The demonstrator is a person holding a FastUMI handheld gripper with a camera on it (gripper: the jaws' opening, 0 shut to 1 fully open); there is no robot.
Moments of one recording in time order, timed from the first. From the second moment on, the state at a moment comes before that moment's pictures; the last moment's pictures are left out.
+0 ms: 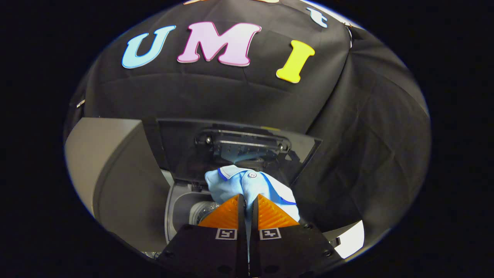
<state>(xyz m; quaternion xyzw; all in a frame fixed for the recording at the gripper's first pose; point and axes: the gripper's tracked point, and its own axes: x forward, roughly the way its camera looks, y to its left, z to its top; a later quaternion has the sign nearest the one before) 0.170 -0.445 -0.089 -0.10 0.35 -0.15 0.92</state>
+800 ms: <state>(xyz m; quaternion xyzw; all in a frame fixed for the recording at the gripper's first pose) 0.171 -0.483 -0.274 -0.08 0.50 -0.16 0.85</state>
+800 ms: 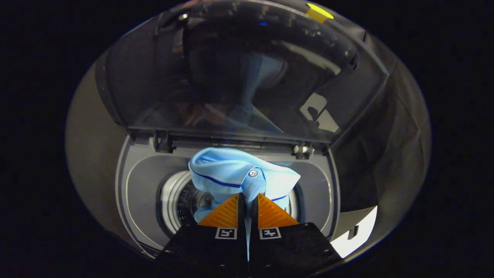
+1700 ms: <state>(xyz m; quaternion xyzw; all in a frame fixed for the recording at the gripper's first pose) 0.137 -0.482 -0.373 -0.07 0.61 -0.13 0.78</state>
